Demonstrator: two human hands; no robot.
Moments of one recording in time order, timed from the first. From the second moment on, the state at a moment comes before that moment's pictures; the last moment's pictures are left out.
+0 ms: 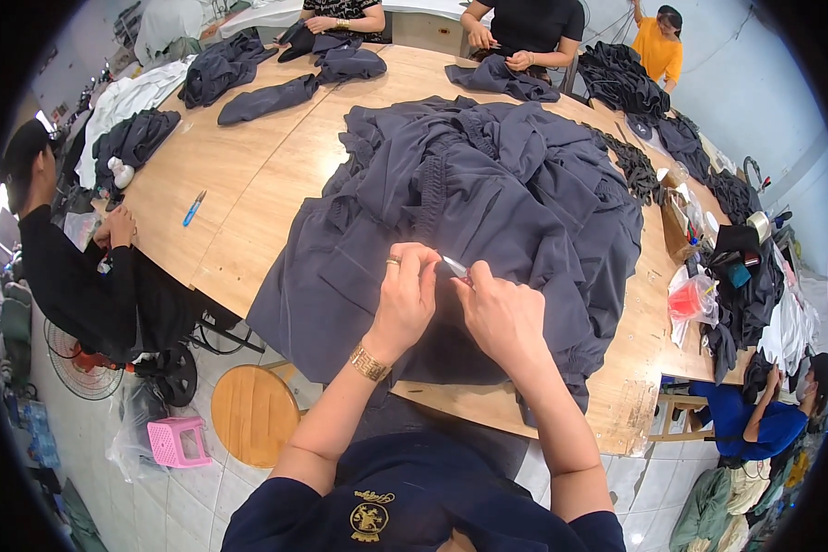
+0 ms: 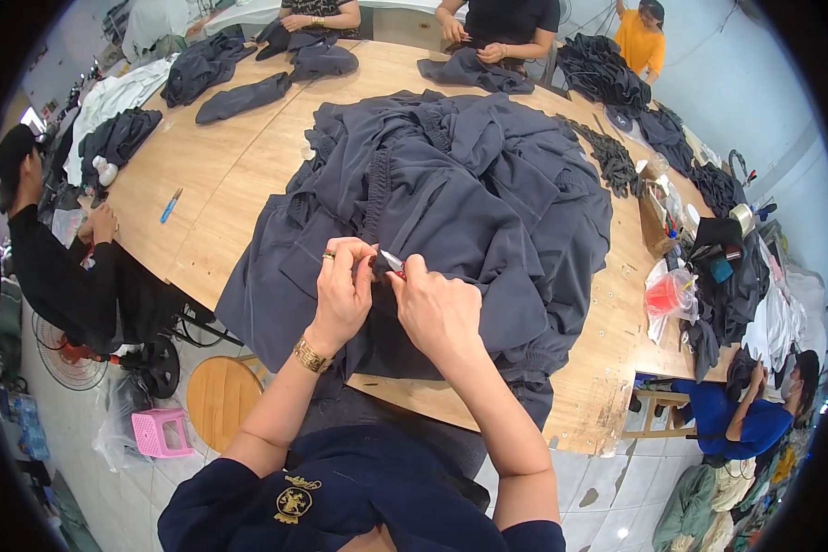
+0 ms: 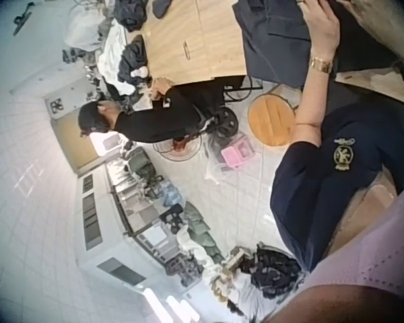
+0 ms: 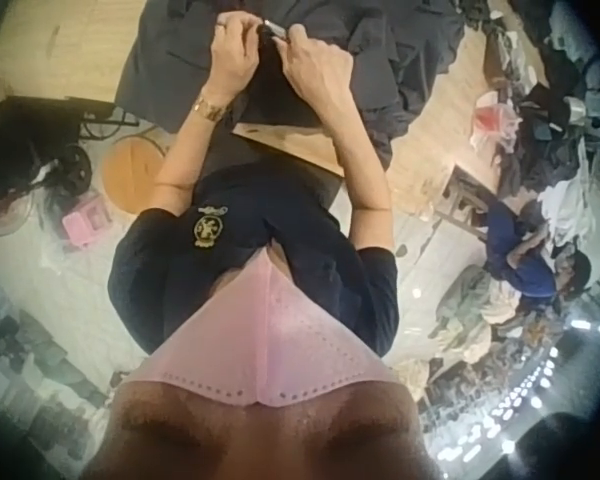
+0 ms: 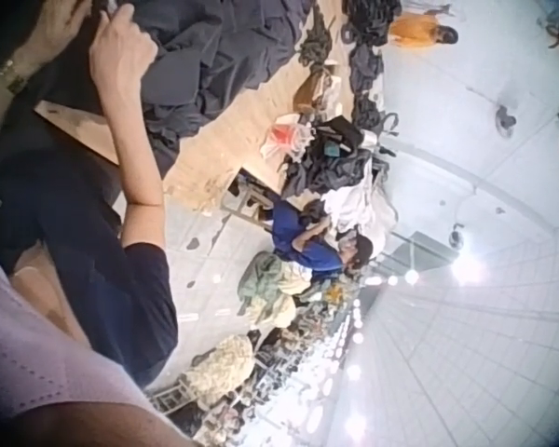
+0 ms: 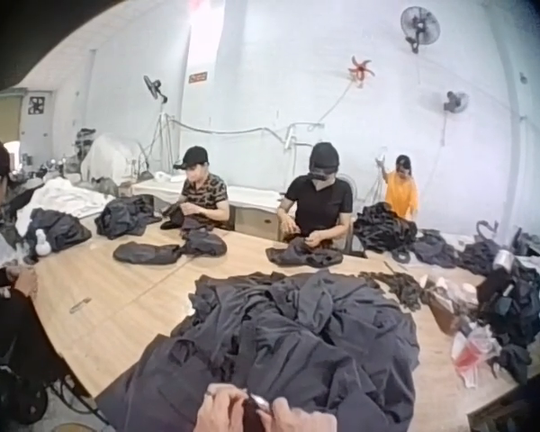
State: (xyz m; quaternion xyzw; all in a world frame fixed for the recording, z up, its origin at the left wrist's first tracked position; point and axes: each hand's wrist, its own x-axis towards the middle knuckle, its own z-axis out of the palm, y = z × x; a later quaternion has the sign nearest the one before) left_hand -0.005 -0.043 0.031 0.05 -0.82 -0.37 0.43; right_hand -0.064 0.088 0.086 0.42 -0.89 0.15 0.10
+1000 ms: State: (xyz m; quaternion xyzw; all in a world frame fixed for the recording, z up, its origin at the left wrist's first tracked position) left_hand 0.010 -0.109 0.108 0.19 -0.52 -0.69 0.47; right_hand -0.146 0.185 0.115 0.16 -0.61 0.76 0.13
